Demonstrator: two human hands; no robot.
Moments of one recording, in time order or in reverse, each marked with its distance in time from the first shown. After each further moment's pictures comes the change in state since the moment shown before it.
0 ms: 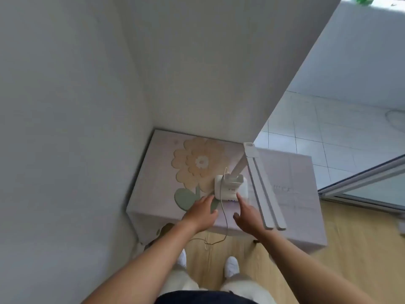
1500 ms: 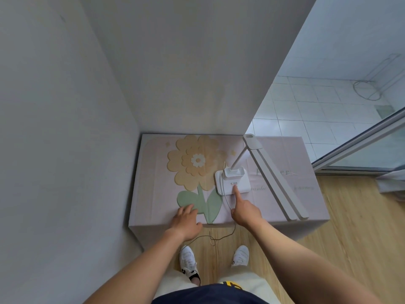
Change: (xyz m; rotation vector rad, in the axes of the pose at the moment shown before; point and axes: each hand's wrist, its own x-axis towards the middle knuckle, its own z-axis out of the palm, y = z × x) left_hand 0.021 -0.099 -0.014 0.440 -0.185 -0.020; right_hand 0.027 -0.013 0.044 -0.240 0.008 0.209
